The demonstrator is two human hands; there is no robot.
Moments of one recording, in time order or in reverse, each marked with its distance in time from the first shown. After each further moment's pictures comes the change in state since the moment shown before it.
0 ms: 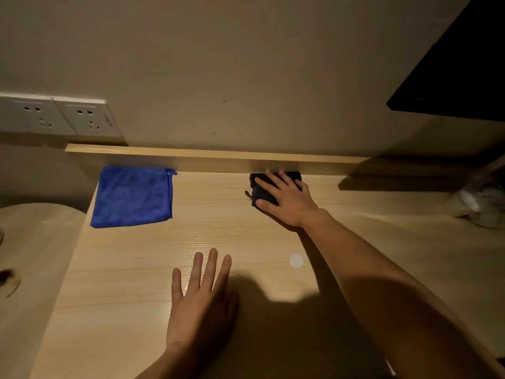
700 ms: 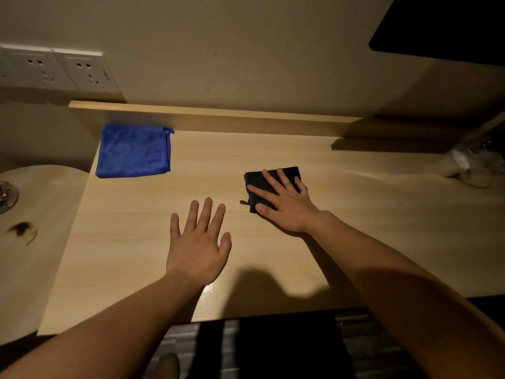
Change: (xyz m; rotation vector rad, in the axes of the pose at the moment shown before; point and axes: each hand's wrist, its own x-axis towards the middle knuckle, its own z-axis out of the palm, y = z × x) left_hand -0.010 0.018 -0.024 -0.063 -0.003 -0.058; right_hand -0.108 -0.013 0.050 -0.023 -0.097 -0.075
